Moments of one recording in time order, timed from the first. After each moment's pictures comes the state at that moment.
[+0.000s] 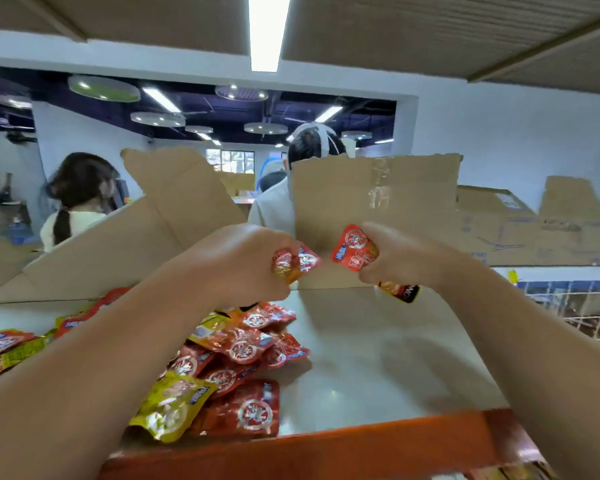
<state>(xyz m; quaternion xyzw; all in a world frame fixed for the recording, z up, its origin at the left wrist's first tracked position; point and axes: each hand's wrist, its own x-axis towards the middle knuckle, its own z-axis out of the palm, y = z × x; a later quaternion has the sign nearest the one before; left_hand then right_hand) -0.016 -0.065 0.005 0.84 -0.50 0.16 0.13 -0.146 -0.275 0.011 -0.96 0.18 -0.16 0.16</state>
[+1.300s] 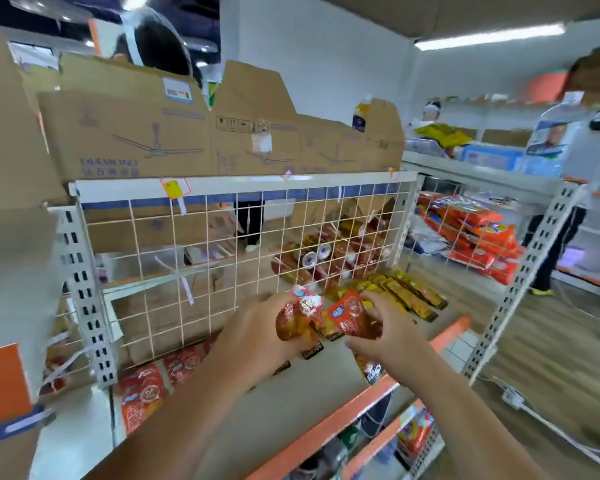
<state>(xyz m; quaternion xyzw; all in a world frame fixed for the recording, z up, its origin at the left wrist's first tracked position) -0.370 -0.529 -0.233 0.69 -0.60 -0.09 0.39 -0.591 -0.630 -0.221 -0.80 0.43 -0.25 0.33</state>
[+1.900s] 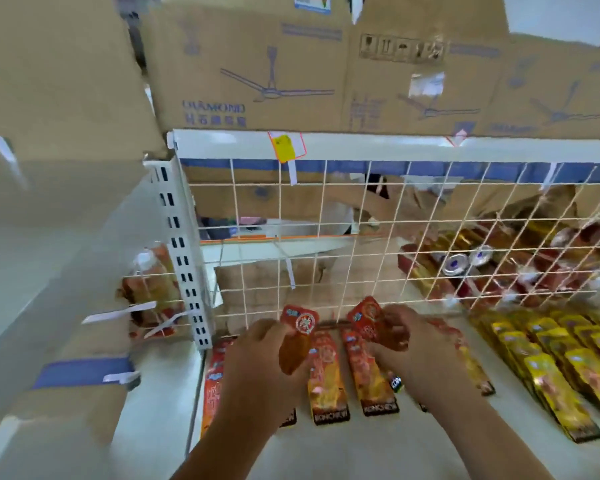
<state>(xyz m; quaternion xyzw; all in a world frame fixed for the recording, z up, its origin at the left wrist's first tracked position) -0.280 -0.529 -0.342 0.88 -0.34 0.05 0.33 -0.417 -0.723 -0.303 -0.86 0.32 -0.16 0.35</state>
